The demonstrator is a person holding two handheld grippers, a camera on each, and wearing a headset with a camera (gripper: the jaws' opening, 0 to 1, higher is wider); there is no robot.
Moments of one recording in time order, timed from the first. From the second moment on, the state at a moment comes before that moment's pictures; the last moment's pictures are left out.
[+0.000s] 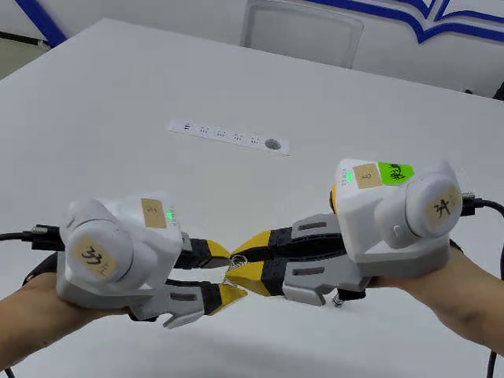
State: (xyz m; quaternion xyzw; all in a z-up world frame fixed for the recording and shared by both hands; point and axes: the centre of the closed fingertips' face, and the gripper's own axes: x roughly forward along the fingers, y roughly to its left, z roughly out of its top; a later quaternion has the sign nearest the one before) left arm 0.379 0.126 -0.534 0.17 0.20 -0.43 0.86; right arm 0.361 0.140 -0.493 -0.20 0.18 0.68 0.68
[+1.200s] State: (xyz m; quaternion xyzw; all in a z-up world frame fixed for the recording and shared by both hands) left arm 0.392 0.166 -0.545 0.13 0.21 -0.38 0.89; right arm 0.456 0.143 -0.568 -0.20 0.27 0.58 0.74
